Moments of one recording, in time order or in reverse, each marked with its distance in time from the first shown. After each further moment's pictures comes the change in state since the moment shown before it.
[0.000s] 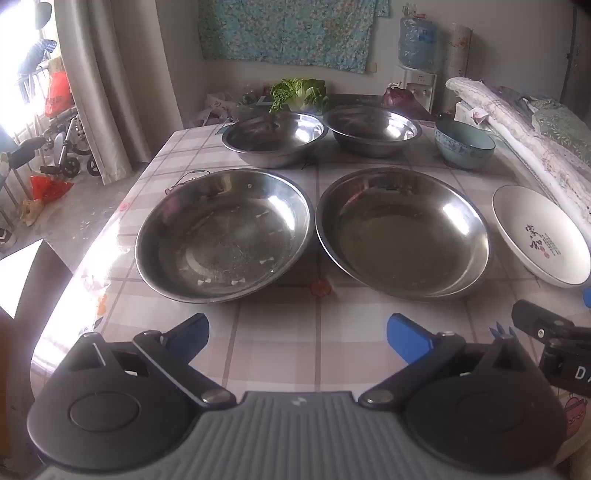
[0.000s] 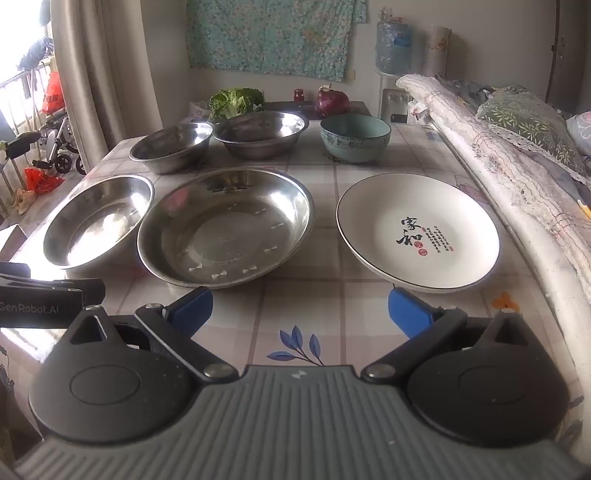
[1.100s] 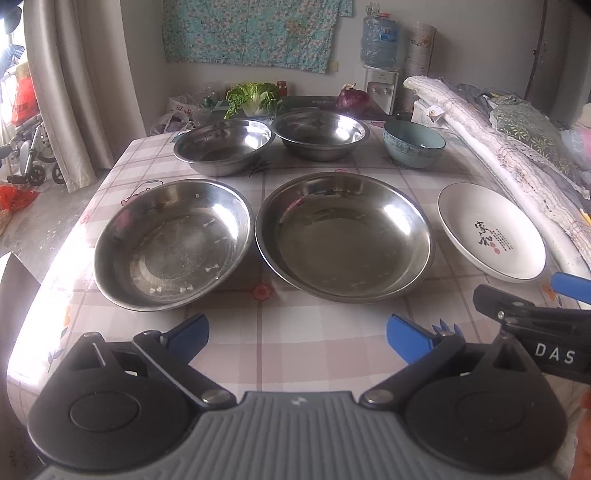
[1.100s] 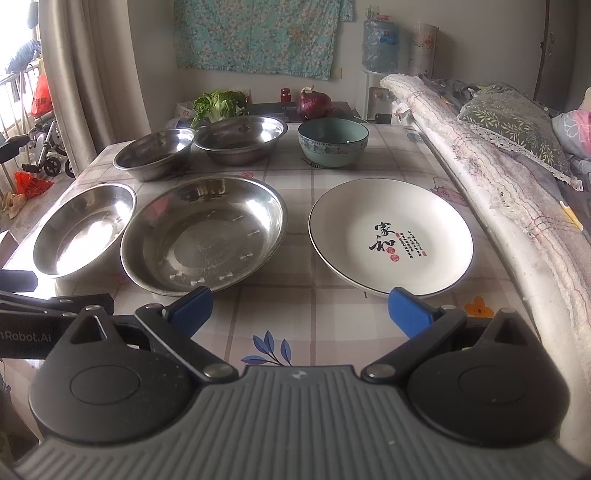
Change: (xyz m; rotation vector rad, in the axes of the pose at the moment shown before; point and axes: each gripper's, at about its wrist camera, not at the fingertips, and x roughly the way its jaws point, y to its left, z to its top) left arm -0.017 -0.025 0.005 0.037 -0.008 -0.117; right arm -0.009 -0.017 0.012 0.008 -0.001 -0.045
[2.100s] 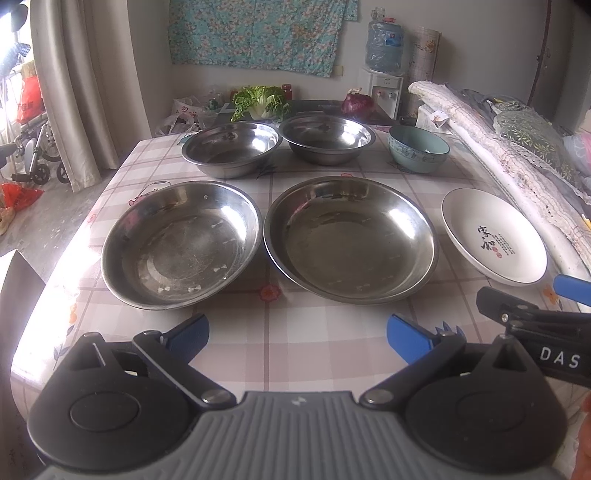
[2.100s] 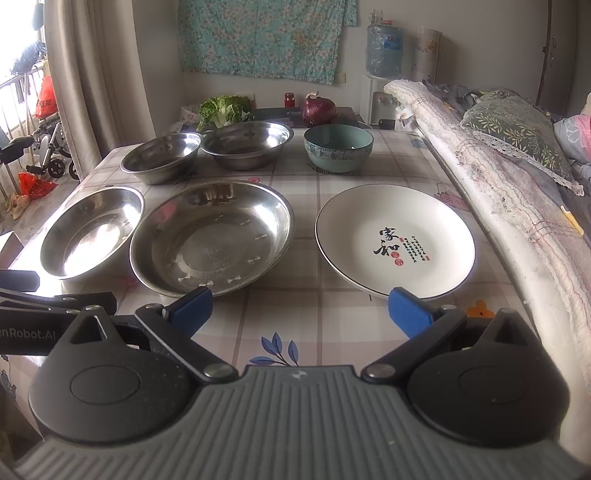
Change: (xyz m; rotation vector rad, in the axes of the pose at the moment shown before) left arm -0.006 0.007 0.001 -0.016 -0.006 0.006; right arm -0.007 0.003 0.000 -0.006 -0.013 0.010
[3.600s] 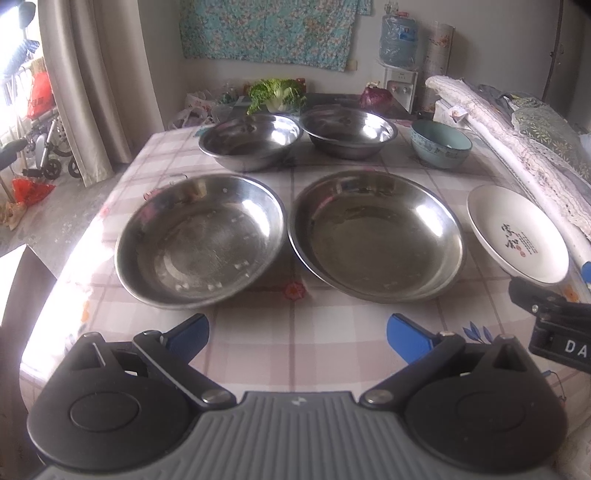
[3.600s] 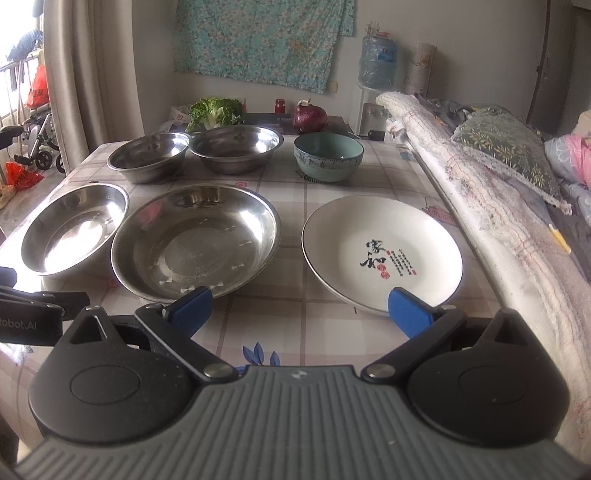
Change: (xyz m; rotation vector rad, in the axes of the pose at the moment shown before) left arm 0.012 0.014 0.001 -0.003 0.008 0.054; right arm 0.007 0.006 0.004 -0.073 -0.037 -0.061
